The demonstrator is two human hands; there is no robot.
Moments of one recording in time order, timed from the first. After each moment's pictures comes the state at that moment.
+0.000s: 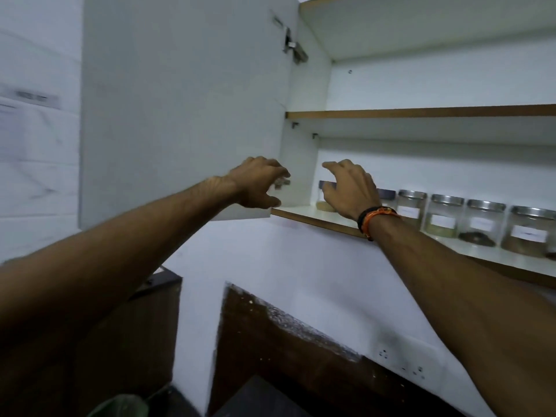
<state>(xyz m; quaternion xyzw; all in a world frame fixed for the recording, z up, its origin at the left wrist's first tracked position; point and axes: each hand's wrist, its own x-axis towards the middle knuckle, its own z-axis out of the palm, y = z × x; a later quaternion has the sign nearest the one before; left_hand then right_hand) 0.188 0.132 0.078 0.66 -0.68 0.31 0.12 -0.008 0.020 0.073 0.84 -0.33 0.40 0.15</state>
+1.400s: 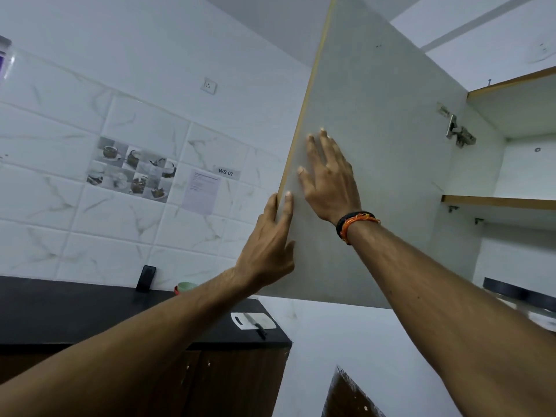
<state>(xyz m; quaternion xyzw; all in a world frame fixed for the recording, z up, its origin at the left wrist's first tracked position) 0.302 0.296 0.022 0.70 -0.42 0.42 0.39 0.247 0.188 0.156 0.82 0.03 0.55 0.14</state>
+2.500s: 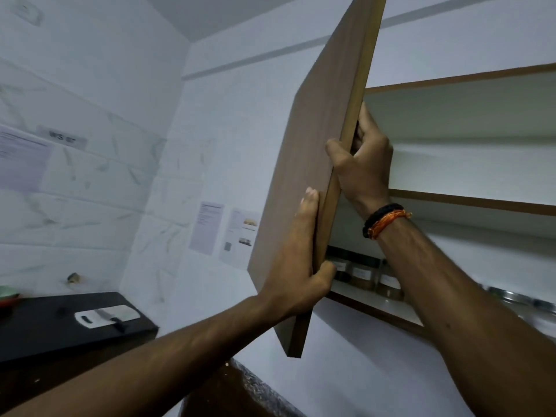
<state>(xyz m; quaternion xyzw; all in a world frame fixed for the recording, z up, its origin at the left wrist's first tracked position) 0.039 0.171 0.035 0.39 -0.65 0.20 0.62 -0.041 0.133 0.192 0.73 -0.01 0.68 -0.04</state>
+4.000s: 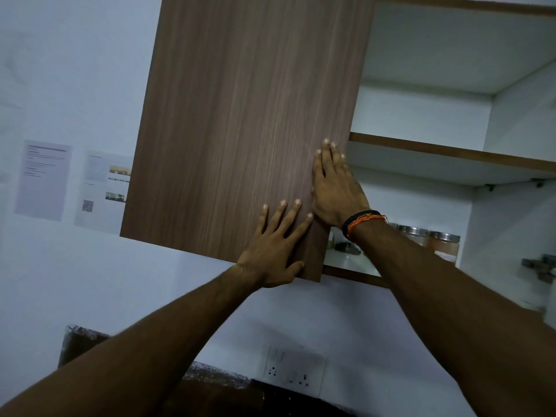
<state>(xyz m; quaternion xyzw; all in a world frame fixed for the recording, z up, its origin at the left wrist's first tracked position) 0.008 -0.070 -0.005 0.47 -0.76 0.35 0.27 -0.144 -0.056 0.123 0.71 -0.49 0.22 0.45</state>
